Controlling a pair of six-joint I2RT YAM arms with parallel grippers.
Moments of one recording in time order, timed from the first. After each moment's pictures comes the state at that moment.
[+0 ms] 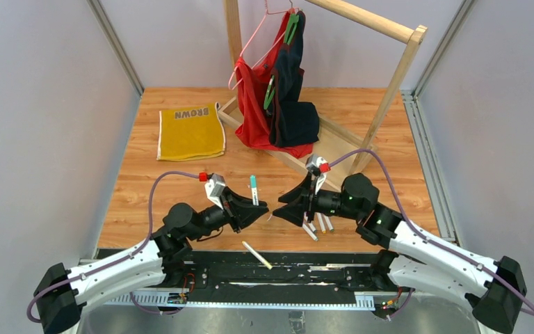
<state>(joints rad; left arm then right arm) -0.94 0.64 0.21 0.60 0.15 -0.54 0.93 0.86 0.57 0.23 -0.39 0.38</state>
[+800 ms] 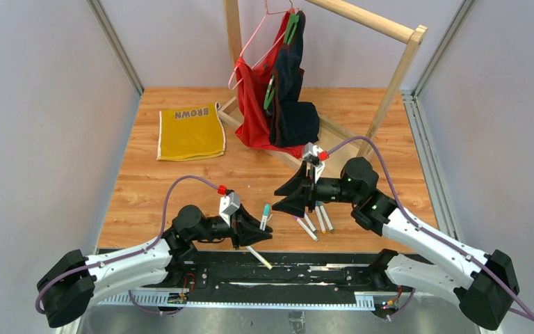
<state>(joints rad) -0.91 0.78 0.11 0.77 0.55 -0.42 0.77 0.93 0.65 0.25 -0.73 0.34</state>
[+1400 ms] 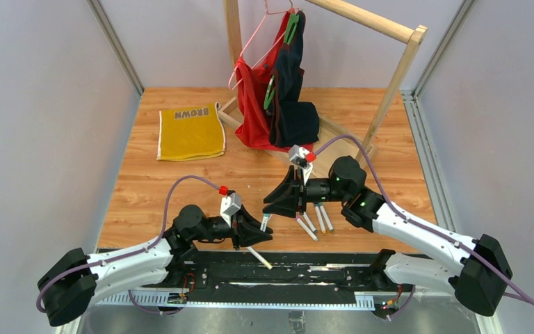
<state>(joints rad) -0.91 0.80 0.11 0.78 0.57 -0.42 0.84 1.05 0.69 0.35 -0.77 0.36</state>
